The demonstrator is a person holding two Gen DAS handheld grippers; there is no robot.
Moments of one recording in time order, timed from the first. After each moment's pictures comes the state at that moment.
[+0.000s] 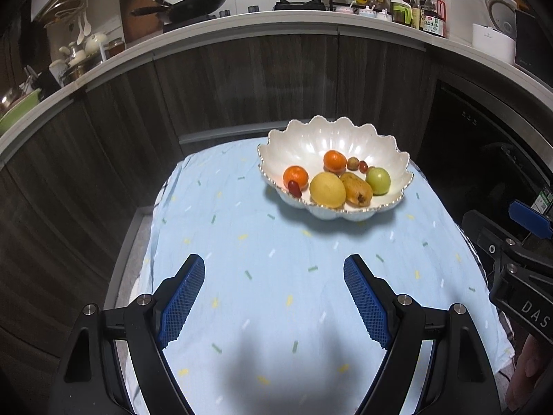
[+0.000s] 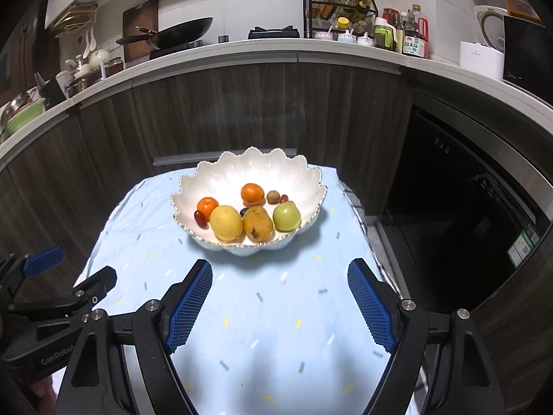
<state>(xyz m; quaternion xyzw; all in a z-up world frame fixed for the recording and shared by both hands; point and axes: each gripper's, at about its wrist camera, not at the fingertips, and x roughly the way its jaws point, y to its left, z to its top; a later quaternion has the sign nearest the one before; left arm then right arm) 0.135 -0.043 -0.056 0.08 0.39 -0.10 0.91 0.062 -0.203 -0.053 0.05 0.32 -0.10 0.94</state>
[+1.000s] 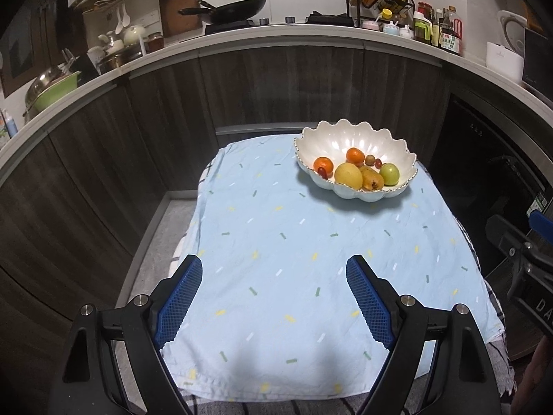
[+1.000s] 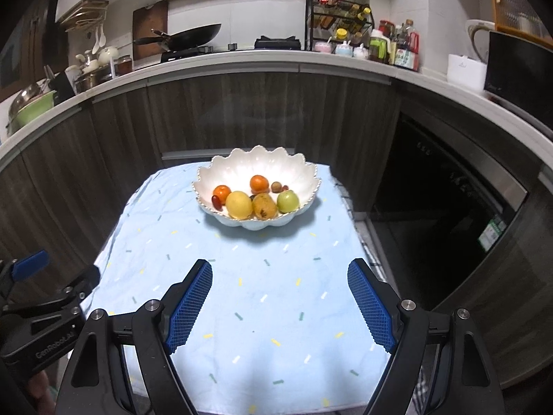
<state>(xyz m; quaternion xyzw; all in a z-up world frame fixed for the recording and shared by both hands) 0.051 0.003 -0.022 0.06 0.38 -0.05 0.92 -0.018 -0.171 -0.017 0.03 0.31 -0.11 0.94</state>
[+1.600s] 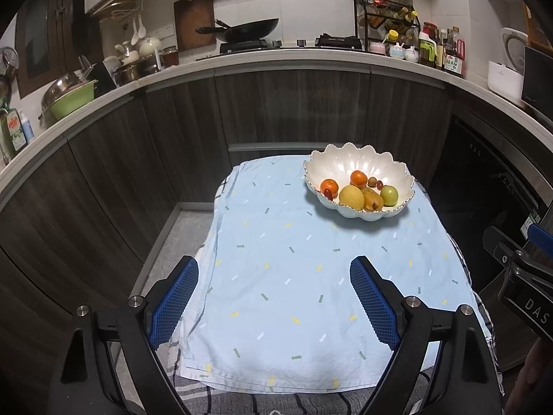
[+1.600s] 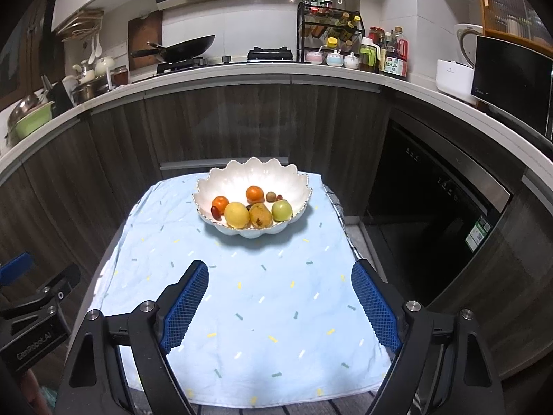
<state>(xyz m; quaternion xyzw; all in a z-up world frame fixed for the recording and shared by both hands) 0.024 0.014 0.020 0.05 0.35 -0.03 0.93 -0.036 -0.176 0.011 0.04 0.30 -0.11 0.95</state>
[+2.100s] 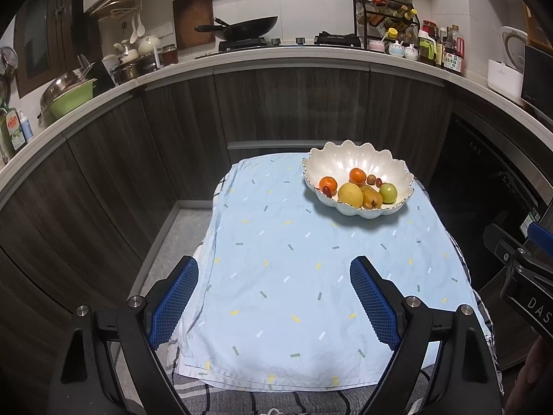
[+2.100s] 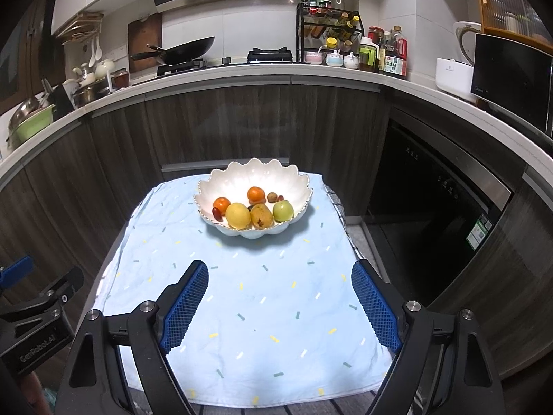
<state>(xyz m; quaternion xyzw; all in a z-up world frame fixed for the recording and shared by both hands) 0.025 0.012 0.018 0.05 0.36 -0.03 0.93 -0.037 -0.175 0.010 0.04 0.30 -0.11 0.95</state>
